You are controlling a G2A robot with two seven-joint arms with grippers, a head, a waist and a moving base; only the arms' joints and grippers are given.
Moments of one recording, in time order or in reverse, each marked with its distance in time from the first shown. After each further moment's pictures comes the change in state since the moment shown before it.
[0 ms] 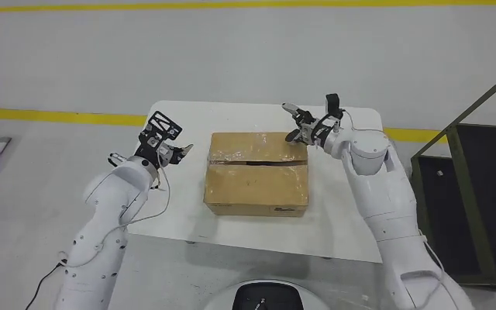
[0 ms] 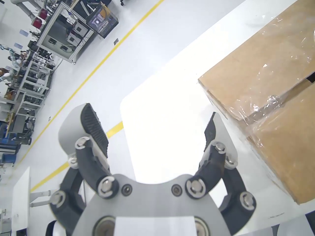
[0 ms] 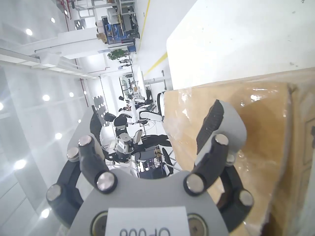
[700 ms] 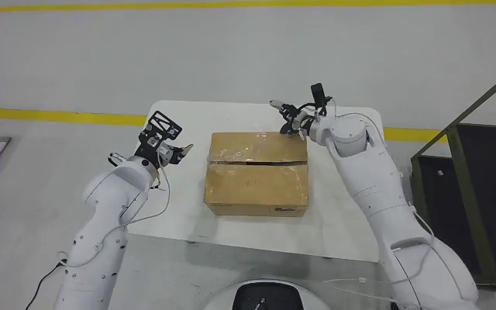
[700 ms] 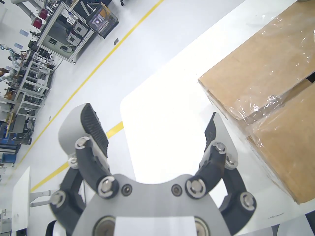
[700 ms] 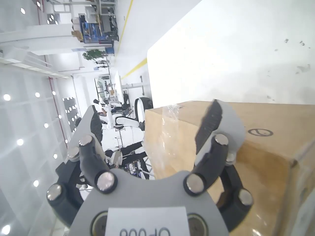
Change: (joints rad) left arm 0.000 0.000 0.000 0.000 0.000 0.000 0.000; right arm 0.260 -0.056 -0.209 0.396 -0.099 -0.137 -0.059
